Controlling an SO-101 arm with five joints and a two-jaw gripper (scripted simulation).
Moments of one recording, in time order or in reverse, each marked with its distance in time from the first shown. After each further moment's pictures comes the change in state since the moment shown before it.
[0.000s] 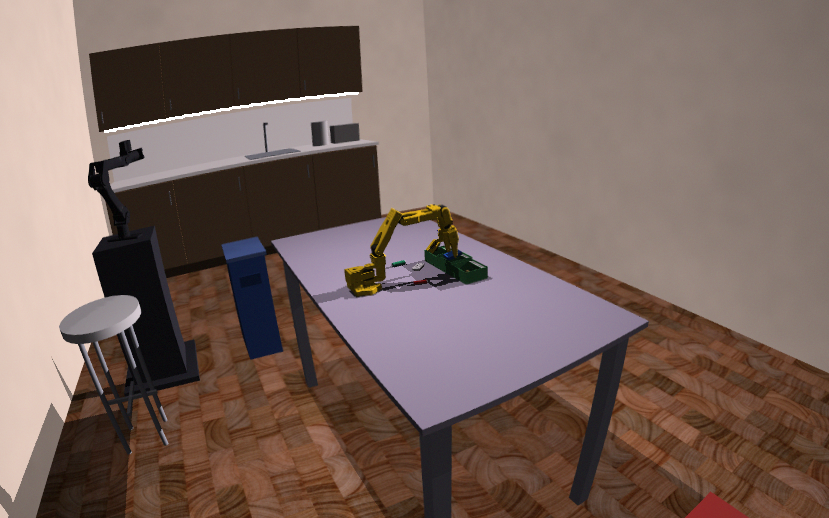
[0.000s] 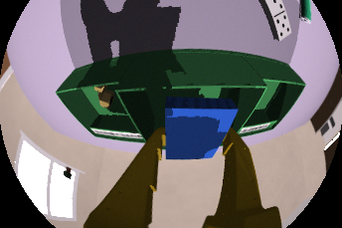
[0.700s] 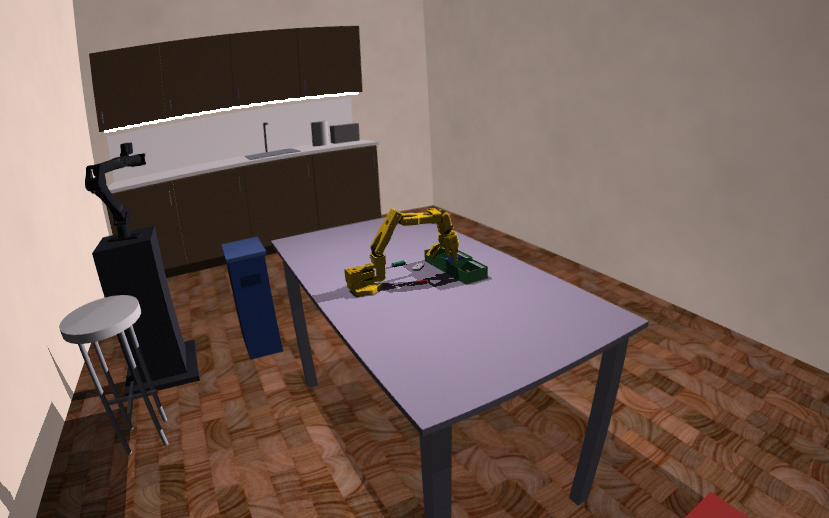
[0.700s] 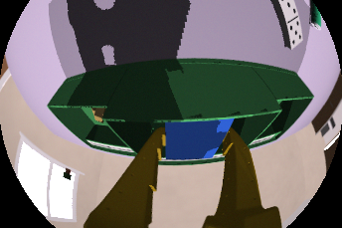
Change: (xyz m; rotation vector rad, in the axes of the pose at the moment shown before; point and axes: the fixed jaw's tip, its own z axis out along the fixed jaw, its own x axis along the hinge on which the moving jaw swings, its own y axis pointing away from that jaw) arm -0.004 0.000 0.017 0.000 -0.004 0.000
